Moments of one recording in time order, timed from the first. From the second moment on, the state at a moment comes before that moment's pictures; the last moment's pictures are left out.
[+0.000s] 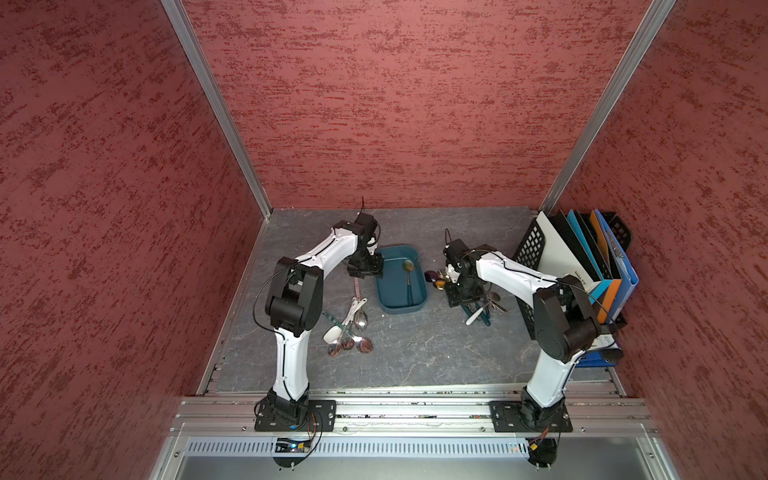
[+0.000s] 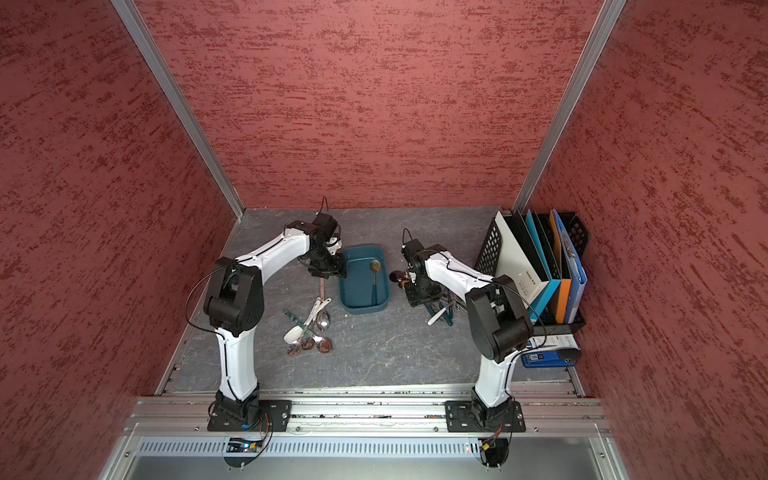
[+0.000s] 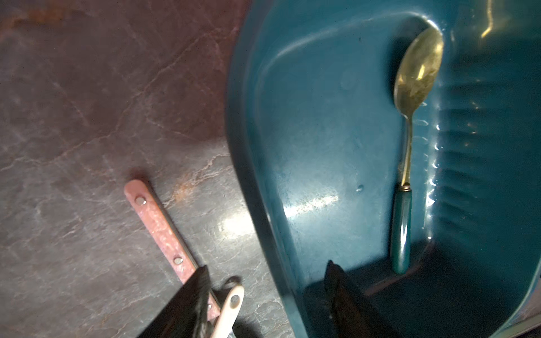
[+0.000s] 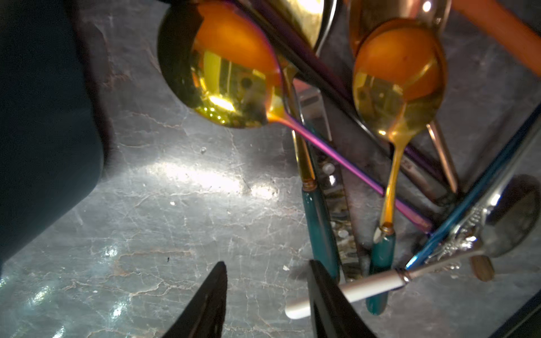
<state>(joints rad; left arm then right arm) -0.36 2.05 1.67 -1.01 0.19 -0.25 0.44 1.84 1.31 -0.98 -0.04 0.22</state>
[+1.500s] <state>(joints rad) -0.31 1.96 1.64 -0.94 0.26 -0.30 0.42 1.89 1.28 -0.88 0.10 0.17</state>
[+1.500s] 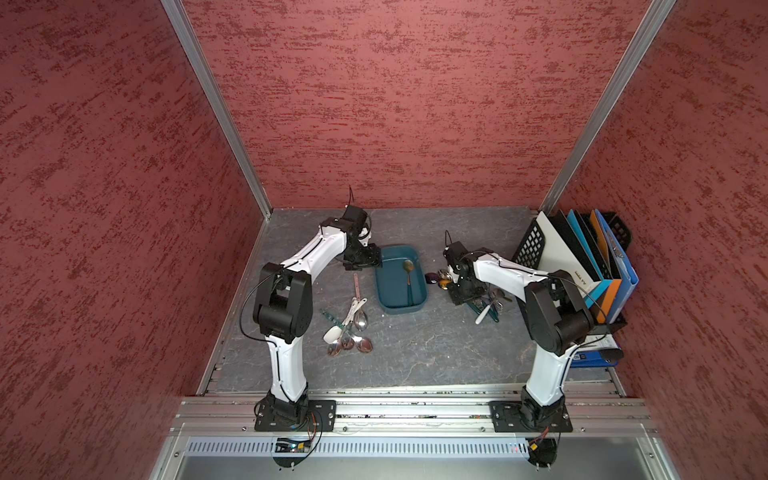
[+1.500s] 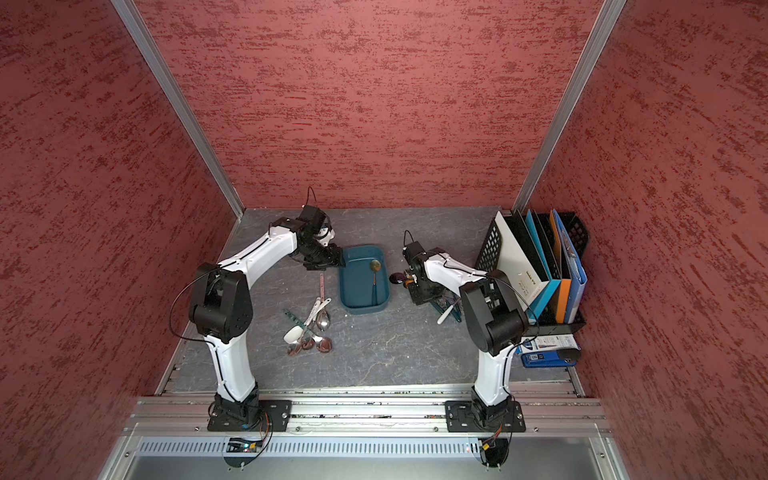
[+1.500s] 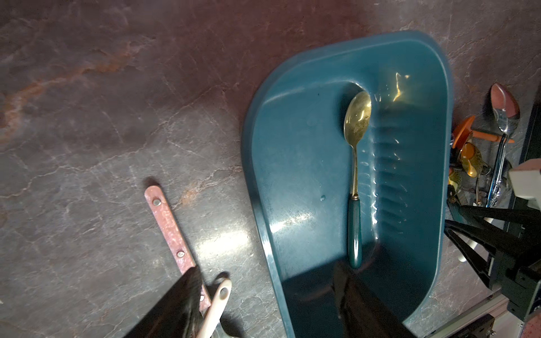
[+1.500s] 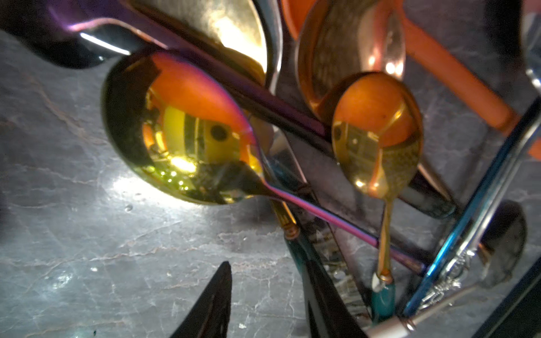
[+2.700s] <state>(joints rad) -0.31 1.98 1.68 -0.94 0.27 -0.30 0.41 1.83 1.17 -0.75 0.09 0.24</state>
